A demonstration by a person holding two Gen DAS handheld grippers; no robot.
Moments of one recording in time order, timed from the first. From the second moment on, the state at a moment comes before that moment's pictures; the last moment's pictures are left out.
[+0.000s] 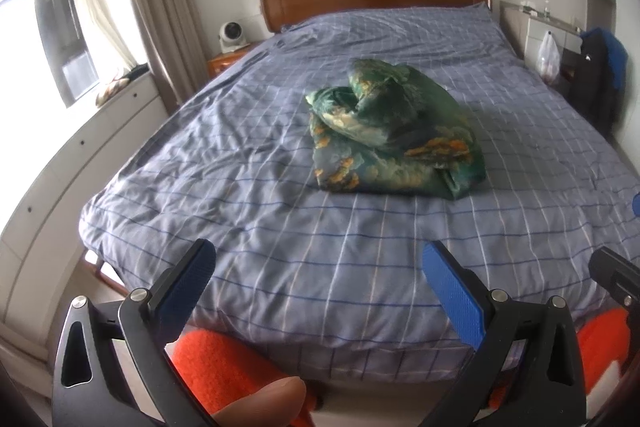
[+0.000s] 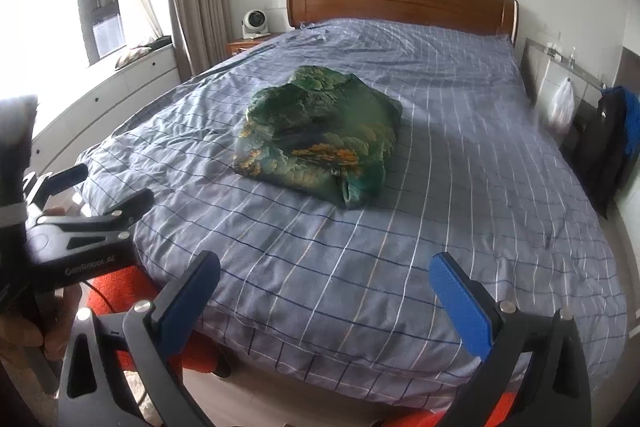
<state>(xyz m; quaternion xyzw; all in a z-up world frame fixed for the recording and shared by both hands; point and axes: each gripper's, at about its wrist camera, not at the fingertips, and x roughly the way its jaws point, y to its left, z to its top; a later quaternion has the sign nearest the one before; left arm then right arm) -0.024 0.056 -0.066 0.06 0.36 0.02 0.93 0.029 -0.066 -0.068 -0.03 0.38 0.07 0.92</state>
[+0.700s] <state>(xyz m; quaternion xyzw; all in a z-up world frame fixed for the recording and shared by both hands) -0.027 0.049 -0.078 0.07 0.36 0.01 0.93 0.027 -0.053 -0.081 -0.05 0.39 0.02 0.92</state>
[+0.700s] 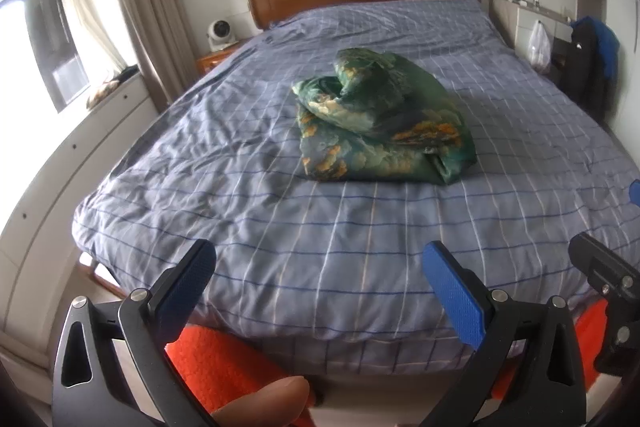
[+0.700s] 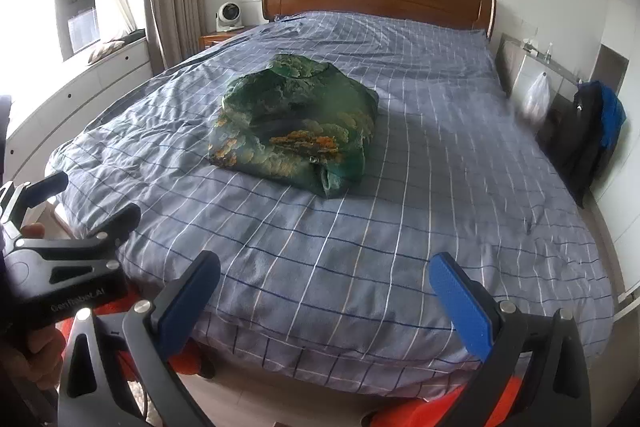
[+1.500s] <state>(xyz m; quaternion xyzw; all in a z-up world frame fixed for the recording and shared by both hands) -0.017 0.041 -0.084 0.08 0.38 0.00 0.92 0.038 -0.063 -0.090 -0.05 0.39 -0.03 0.92</state>
